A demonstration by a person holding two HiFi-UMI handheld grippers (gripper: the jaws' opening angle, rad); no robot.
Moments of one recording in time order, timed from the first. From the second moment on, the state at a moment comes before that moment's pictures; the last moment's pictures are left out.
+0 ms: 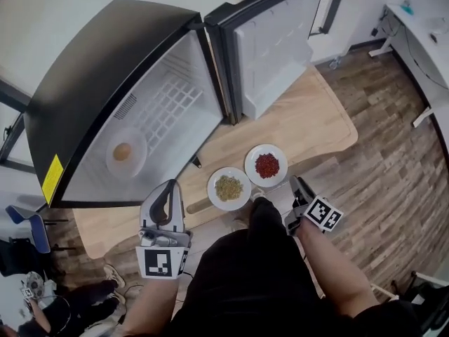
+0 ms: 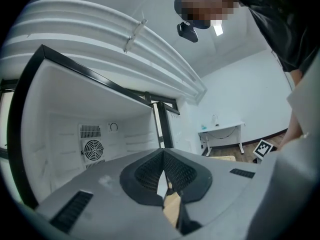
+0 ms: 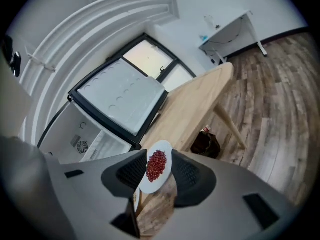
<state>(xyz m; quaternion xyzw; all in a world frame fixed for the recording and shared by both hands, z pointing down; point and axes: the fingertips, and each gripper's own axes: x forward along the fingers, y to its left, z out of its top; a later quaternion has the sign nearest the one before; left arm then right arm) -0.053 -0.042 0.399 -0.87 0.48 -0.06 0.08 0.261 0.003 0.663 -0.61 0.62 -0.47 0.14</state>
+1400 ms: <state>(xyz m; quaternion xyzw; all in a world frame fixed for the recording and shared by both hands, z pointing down) -0.108 -0.016 0.399 -0.84 0.54 -0.06 0.08 0.221 -0.023 0.645 -0.52 0.62 -0.54 0.24</state>
